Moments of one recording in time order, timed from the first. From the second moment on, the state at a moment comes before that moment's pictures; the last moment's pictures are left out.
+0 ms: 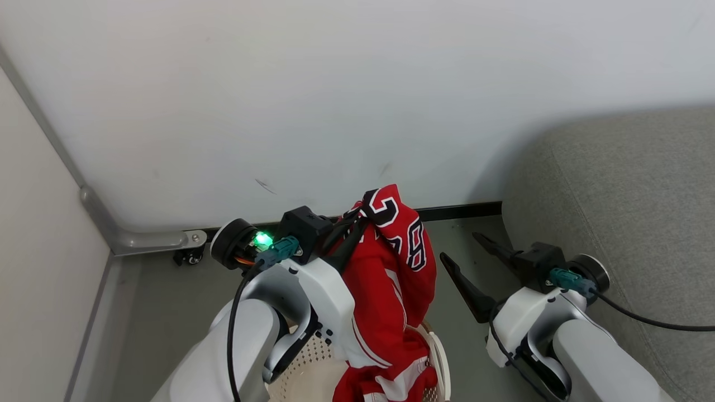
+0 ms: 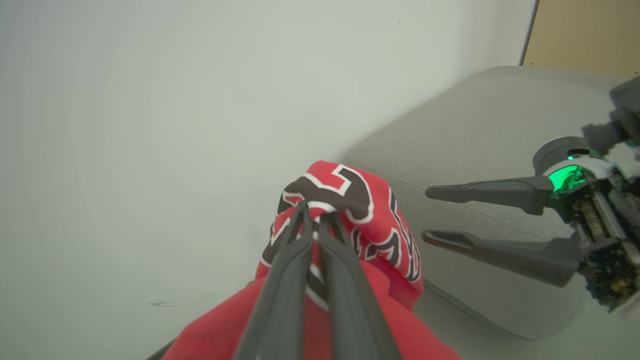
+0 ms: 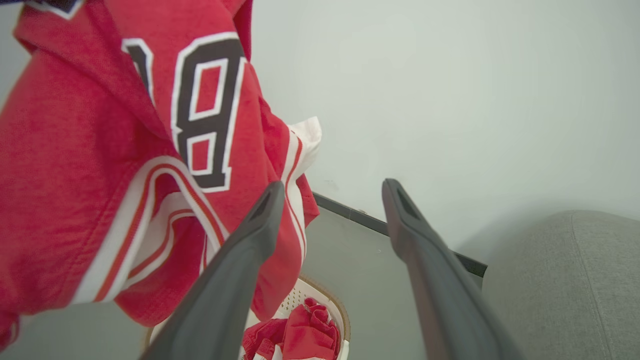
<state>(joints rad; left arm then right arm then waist) -0.50 0.05 -0.56 0.19 -0.35 -0.07 0.13 -0.40 -0.15 0.49 0.44 0.19 0.13 -0.23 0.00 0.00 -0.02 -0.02</state>
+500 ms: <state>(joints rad) -0.50 0.04 -0.63 0.17 -0.38 -0.07 0.15 -0.42 -0.14 0.62 0.46 0.23 0.13 -0.24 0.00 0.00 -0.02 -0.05</state>
